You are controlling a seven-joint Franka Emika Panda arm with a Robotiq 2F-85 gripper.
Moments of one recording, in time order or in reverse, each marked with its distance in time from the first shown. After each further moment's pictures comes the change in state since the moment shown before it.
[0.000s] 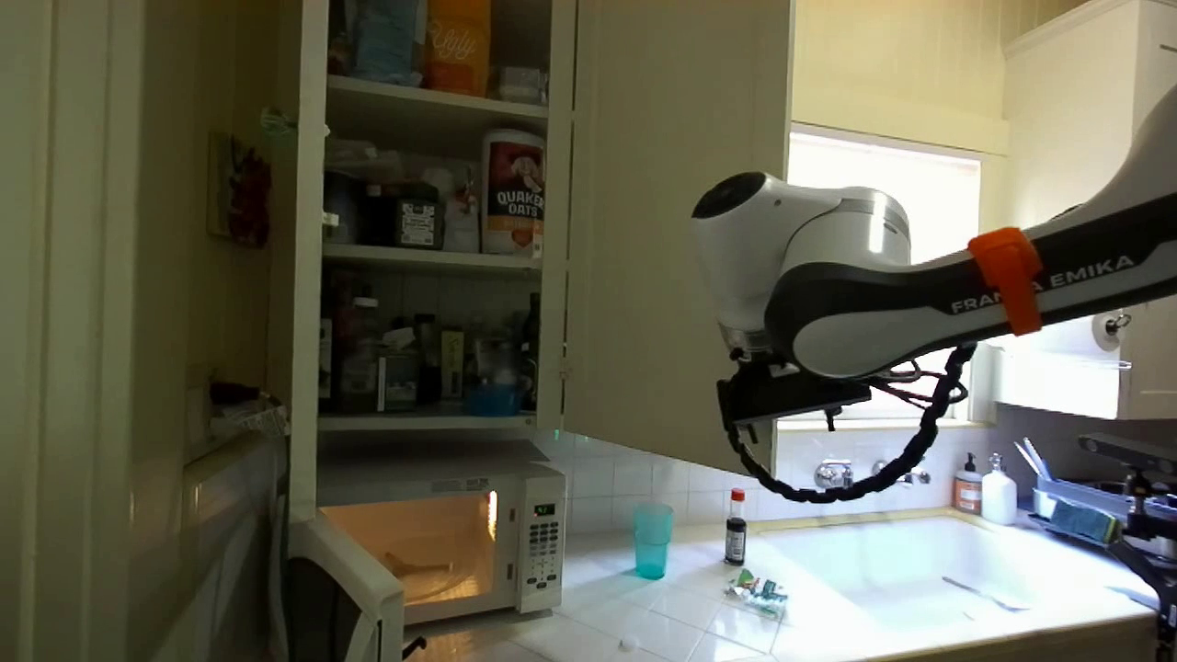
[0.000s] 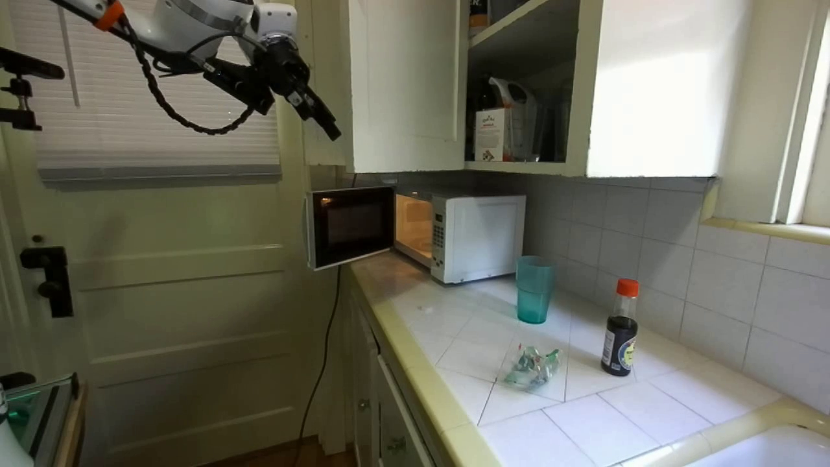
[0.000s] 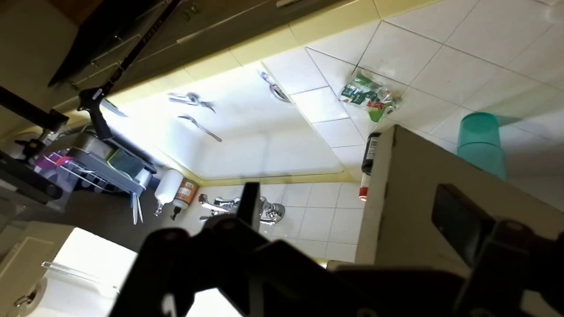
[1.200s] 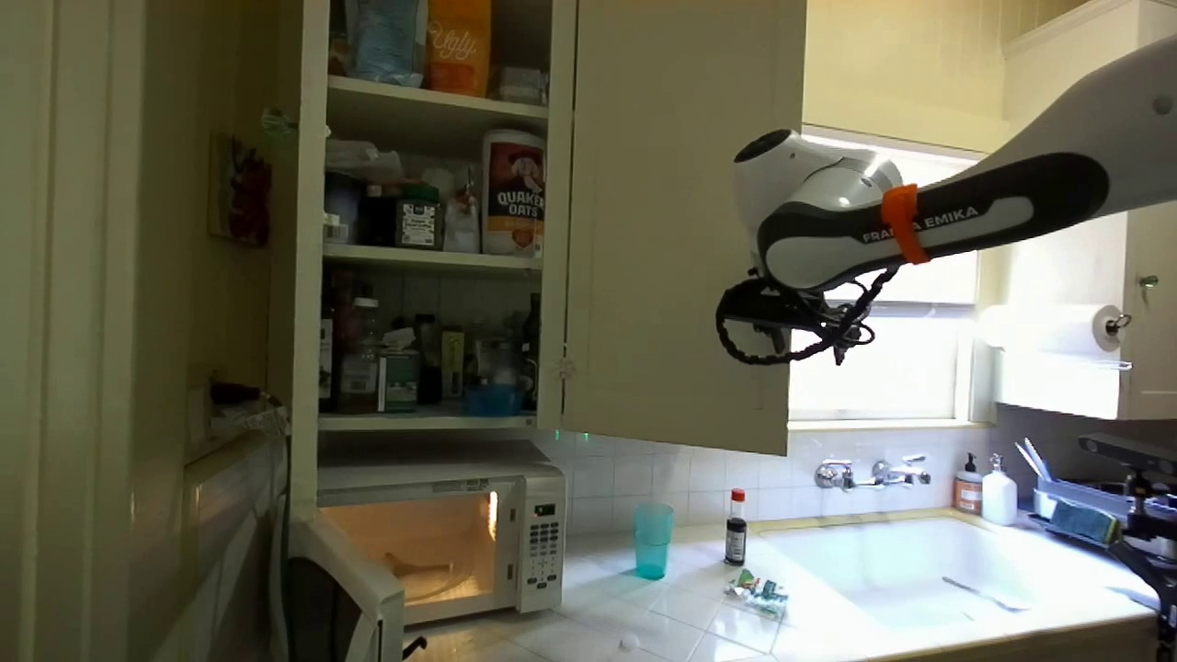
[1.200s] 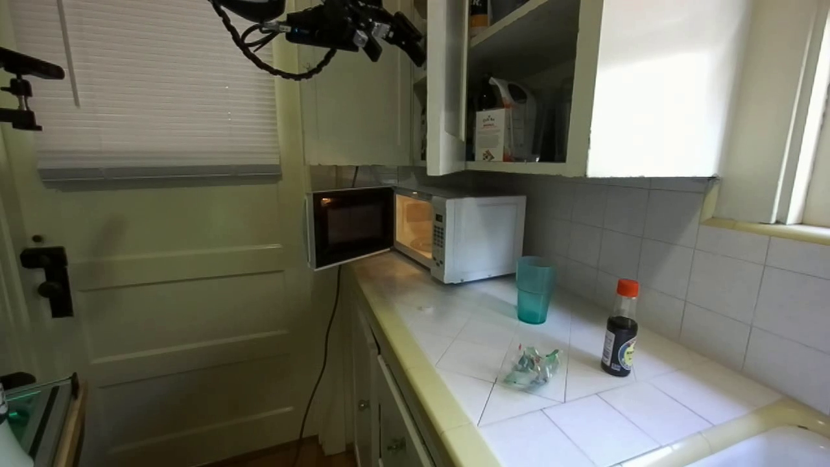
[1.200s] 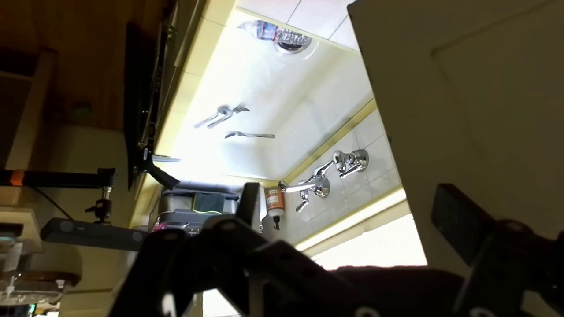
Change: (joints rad) arm -0.242 0.182 -0.068 0.363 0.026 0.036 0.282
